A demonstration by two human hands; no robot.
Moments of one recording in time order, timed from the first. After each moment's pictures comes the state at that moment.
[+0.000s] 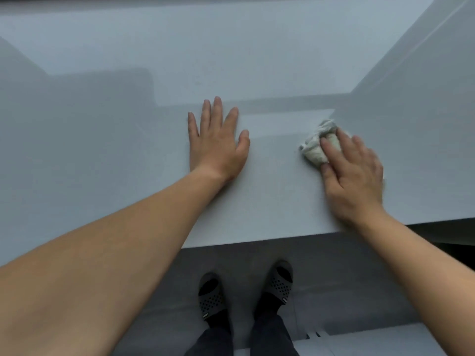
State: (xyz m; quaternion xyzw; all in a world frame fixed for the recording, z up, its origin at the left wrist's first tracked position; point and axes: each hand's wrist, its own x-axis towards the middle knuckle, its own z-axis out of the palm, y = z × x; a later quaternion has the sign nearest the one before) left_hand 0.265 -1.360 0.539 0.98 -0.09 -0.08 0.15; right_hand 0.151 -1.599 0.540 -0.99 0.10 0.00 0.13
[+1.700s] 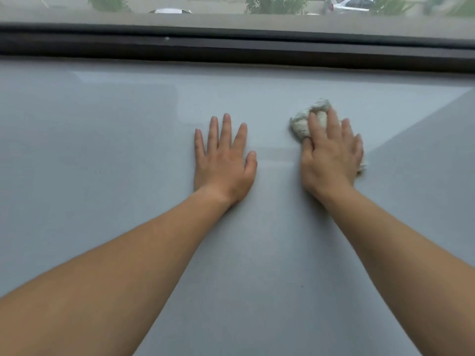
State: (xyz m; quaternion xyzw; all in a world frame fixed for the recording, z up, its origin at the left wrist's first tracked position) left_hand 0.433 -1.389 0.535 0.99 -0.05 -0.08 0.09; right_hand 0.434 -1.584 0.539 -0.98 0.11 0.01 0.14
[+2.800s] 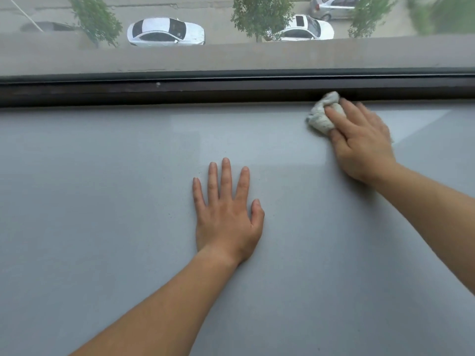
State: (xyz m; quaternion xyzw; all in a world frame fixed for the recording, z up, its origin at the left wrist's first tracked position) left_hand 0.435 -1.391 0.538 0.99 -0.06 -0.09 0.06; right_hand 0.541 -1.667 0.541 -0.99 0.02 0.01 0.11
